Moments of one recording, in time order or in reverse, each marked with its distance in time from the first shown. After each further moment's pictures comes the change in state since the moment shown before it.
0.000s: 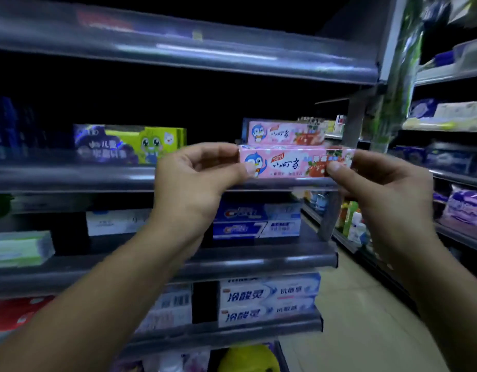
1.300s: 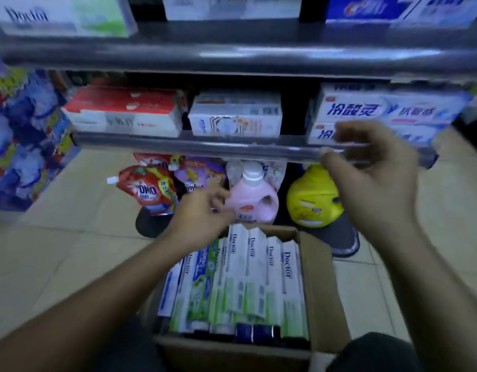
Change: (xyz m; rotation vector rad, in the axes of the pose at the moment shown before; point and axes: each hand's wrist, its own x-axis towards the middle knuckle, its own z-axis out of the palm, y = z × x) left_hand -0.261 -0.150 -0.199 0.895 -0.108 -0.738; right_hand -0.226 0.128 0.080 -0.318 -0.331 0.335
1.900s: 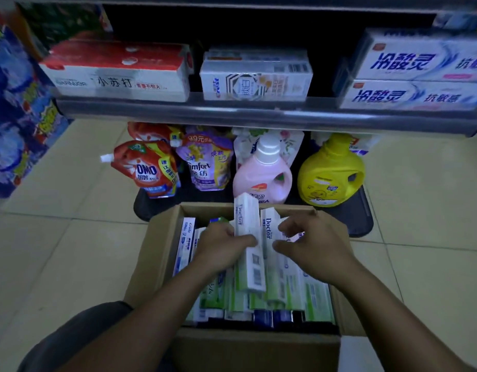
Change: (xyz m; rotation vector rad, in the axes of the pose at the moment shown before) left_hand -0.024 -0.102 0.066 -0.165 -0.180 -0.423; right_hand -0.113 0.059 0.091 -0.322 -0.636 0.386
